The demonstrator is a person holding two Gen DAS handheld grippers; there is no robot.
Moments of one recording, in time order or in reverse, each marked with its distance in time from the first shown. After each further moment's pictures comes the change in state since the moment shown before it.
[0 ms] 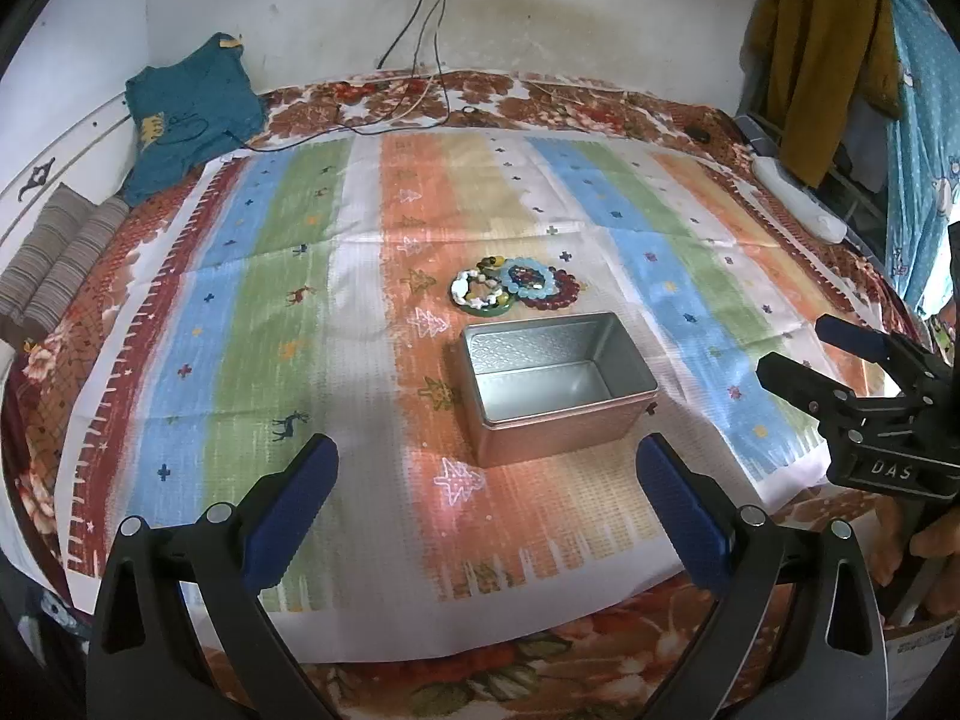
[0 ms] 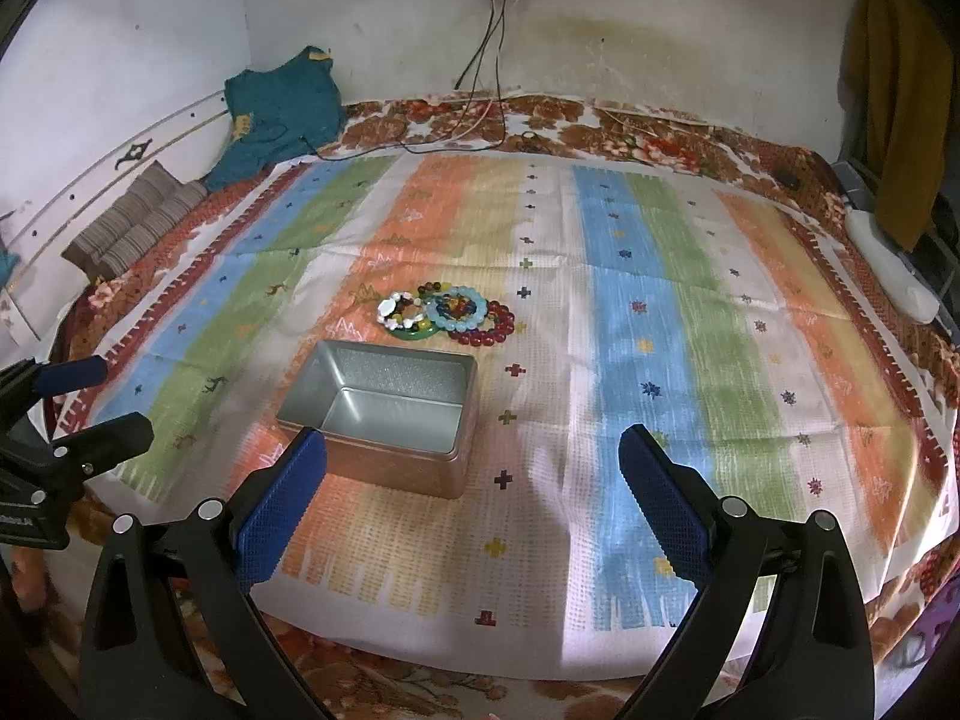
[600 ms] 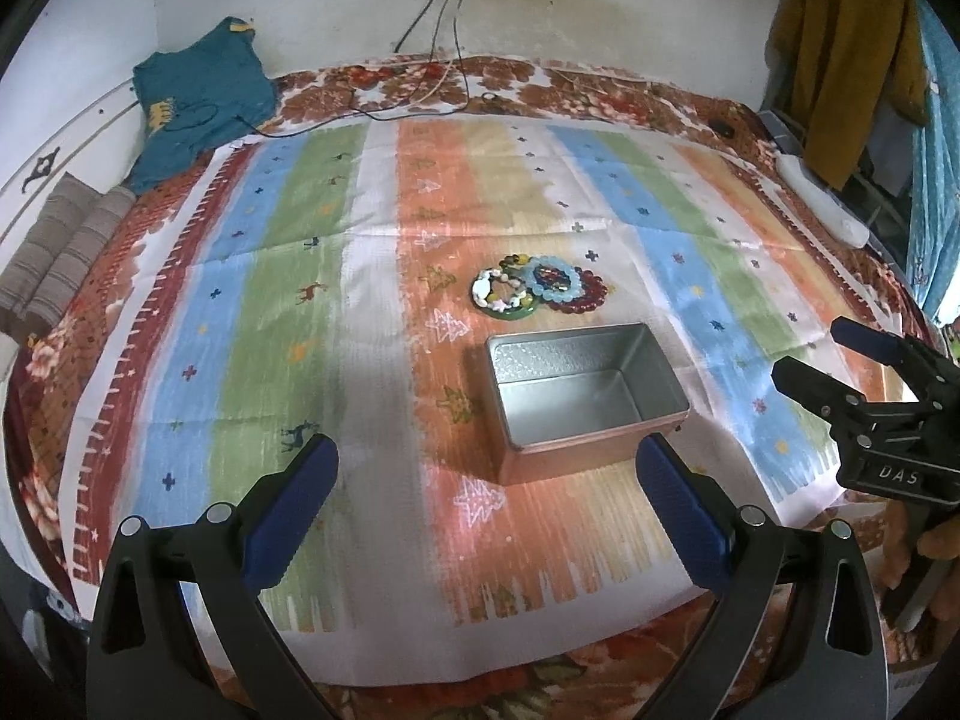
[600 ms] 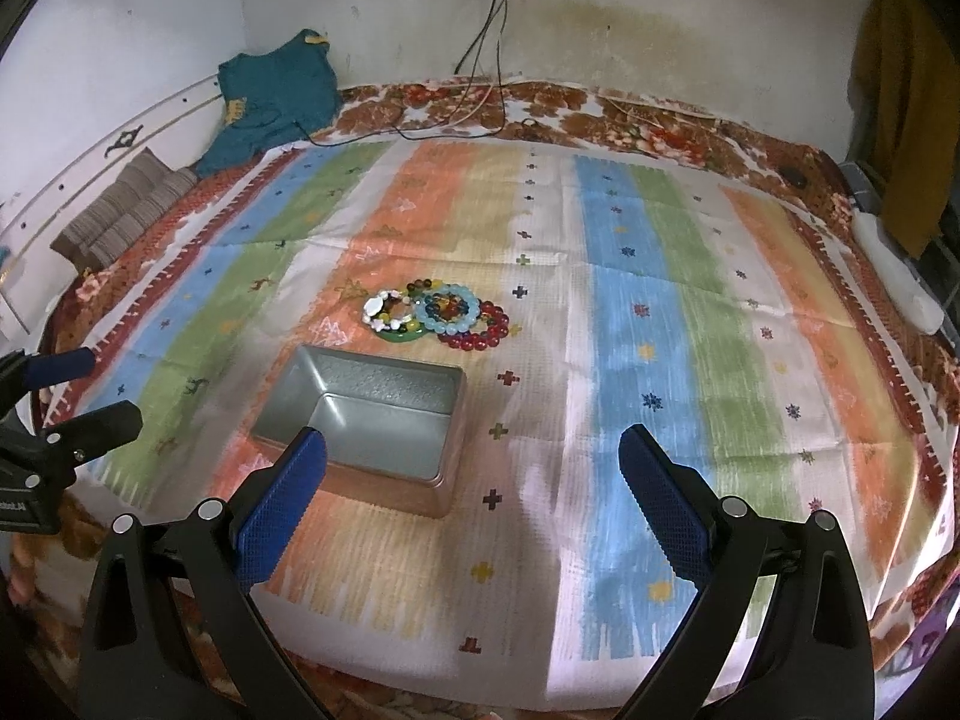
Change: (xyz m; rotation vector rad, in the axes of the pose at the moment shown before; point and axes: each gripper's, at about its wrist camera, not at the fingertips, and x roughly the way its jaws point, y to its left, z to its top) left arm 0.022 0.007 0.022 -0.020 0.043 0.024; right arm 0.026 -0.004 0.023 -0.009 0.051 -0.006
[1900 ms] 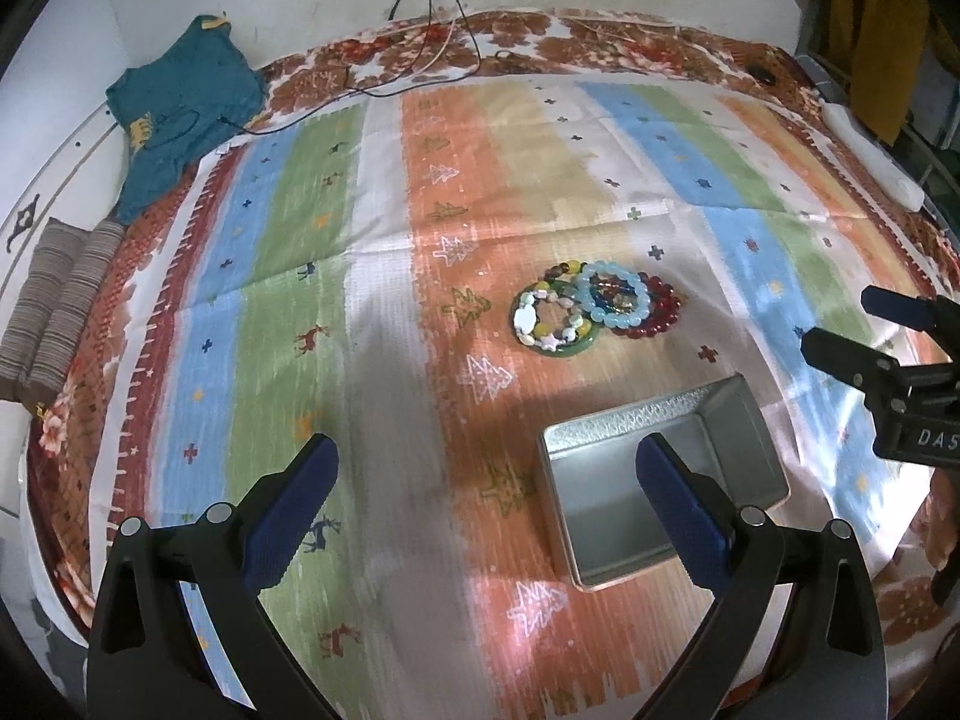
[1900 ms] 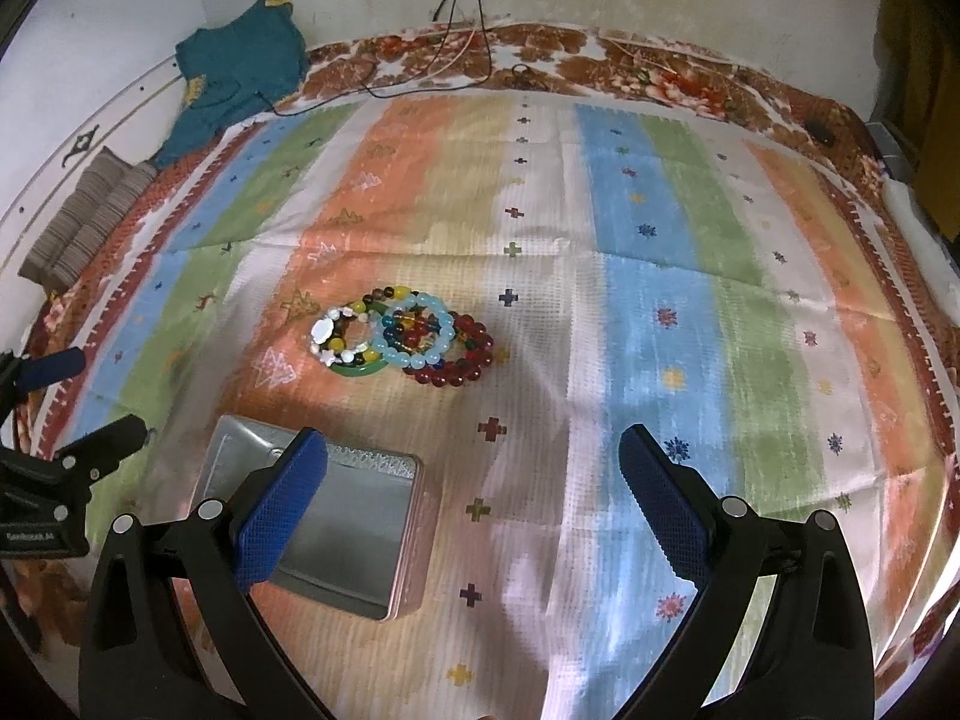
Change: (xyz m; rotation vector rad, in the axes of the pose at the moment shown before) left arm 0.085 0.006 0.069 0.076 0.120 0.109; right arm 0.092 -0.022 0.059 0.044 0.146 0.017
